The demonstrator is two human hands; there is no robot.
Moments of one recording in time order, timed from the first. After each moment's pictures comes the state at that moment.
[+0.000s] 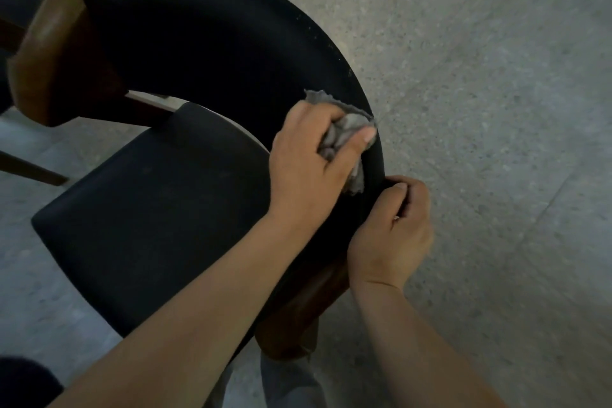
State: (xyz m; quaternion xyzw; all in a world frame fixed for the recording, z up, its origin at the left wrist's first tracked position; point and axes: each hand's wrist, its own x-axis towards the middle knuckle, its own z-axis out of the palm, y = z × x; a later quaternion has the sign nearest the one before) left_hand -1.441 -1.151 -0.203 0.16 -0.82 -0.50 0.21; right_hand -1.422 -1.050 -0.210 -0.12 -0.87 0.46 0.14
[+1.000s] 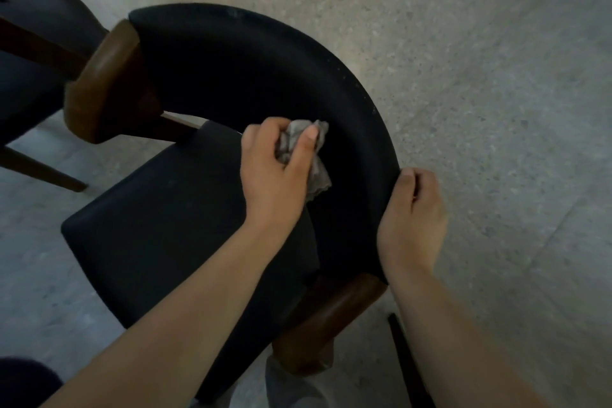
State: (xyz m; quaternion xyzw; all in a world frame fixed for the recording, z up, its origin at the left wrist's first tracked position) left_hand -1.428 -1.204 -0.187 0.33 -0.77 -0.51 0.20; right_hand -1.460 -1.061 -0.182 -0.11 -0.90 0.42 -0.01
